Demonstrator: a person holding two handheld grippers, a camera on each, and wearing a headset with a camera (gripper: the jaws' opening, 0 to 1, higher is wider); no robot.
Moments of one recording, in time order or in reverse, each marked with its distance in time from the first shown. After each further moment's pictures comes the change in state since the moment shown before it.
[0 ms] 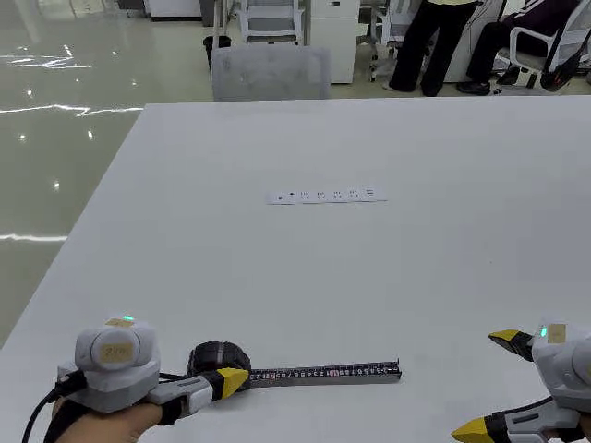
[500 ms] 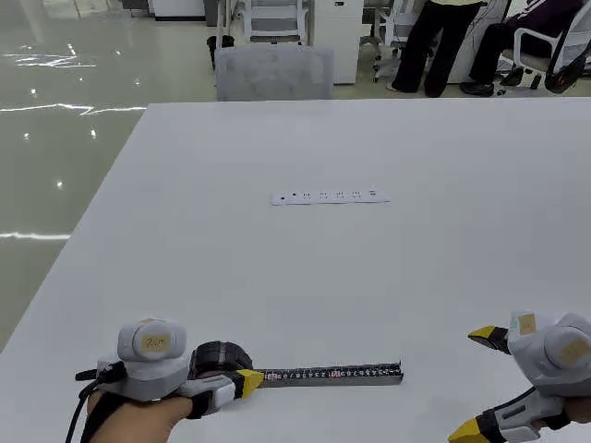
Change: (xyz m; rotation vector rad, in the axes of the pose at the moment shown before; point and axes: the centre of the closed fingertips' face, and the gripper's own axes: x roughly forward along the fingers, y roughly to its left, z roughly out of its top) left arm 0.027 0.000 -0.011 -0.019 0.060 0.063; right arm 0.018 0.008 0.005 -0.117 0.087 0.127
